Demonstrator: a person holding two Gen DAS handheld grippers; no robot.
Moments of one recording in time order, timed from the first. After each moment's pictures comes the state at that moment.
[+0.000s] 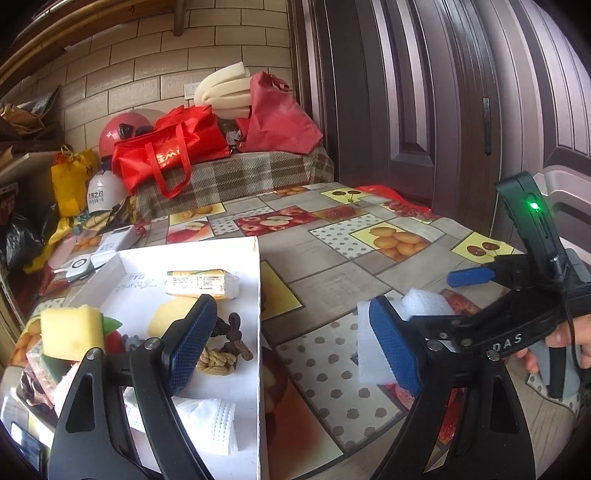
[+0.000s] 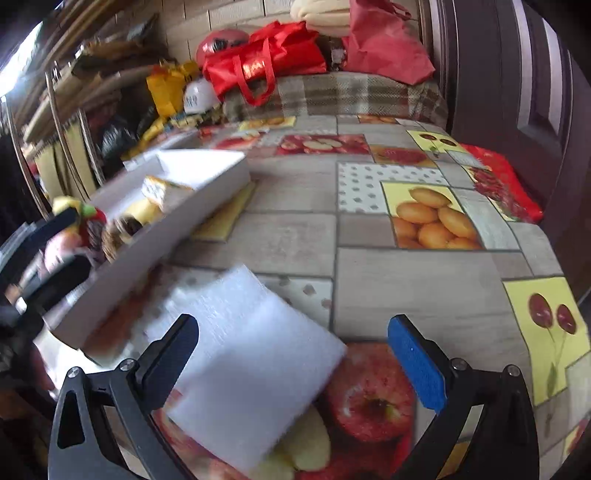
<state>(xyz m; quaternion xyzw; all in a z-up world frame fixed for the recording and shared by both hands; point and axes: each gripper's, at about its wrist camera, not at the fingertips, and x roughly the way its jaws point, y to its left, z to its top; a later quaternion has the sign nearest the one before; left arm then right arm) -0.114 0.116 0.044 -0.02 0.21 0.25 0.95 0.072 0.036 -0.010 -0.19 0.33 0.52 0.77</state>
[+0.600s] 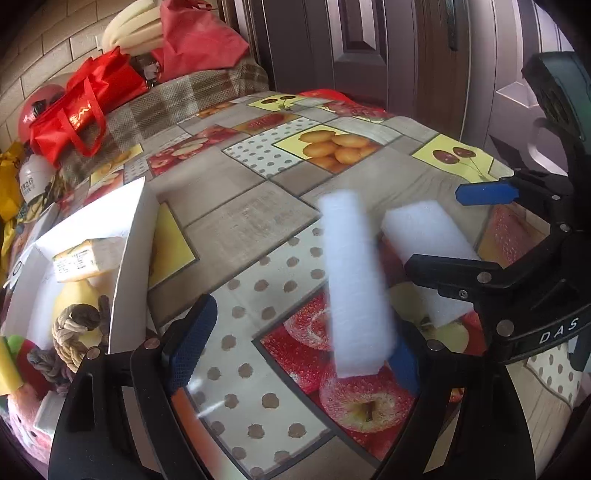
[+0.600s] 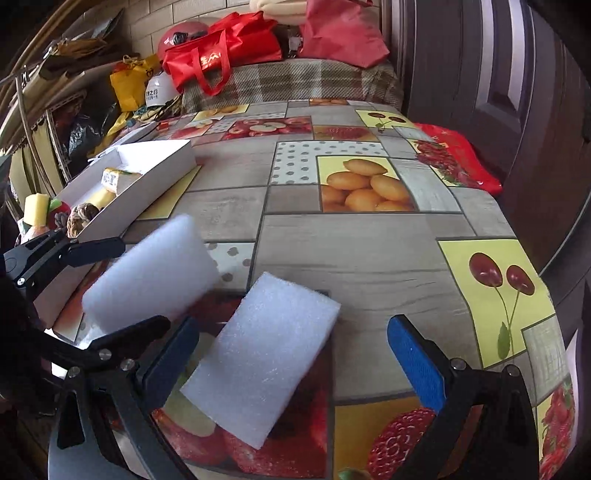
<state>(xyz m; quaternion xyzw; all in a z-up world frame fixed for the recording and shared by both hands) -0.021 0.091 0.006 0.00 0.39 0.16 0.91 0.097 -0.010 -0.009 -0.20 0.34 0.46 0.80</state>
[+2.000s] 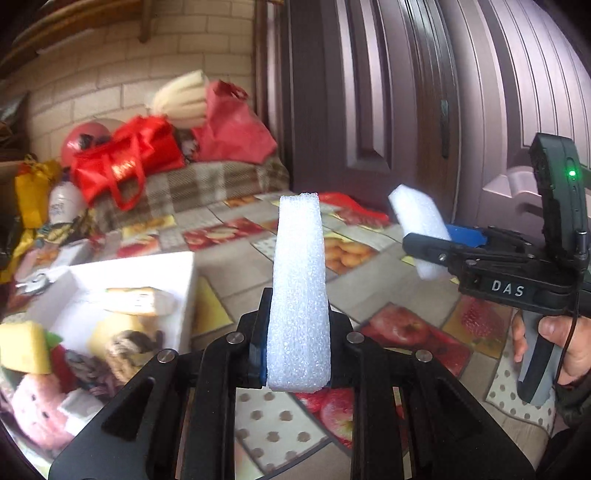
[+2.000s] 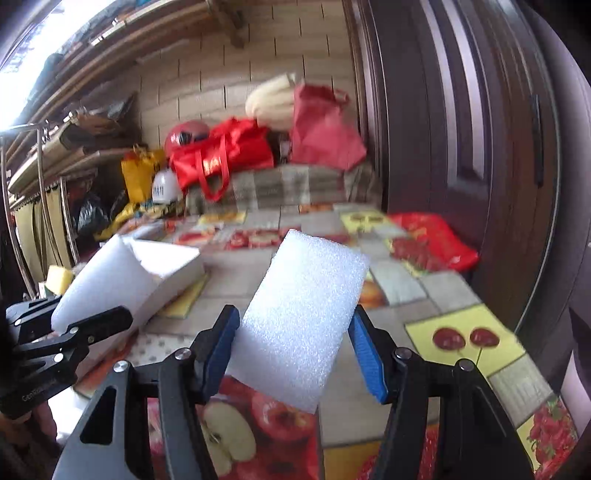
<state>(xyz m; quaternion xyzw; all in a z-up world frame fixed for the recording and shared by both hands) -0.094 0.082 0.050 -0.01 0.18 0.19 0.96 0.074 -0.048 0.032 -0.07 0.16 0.47 0.86</state>
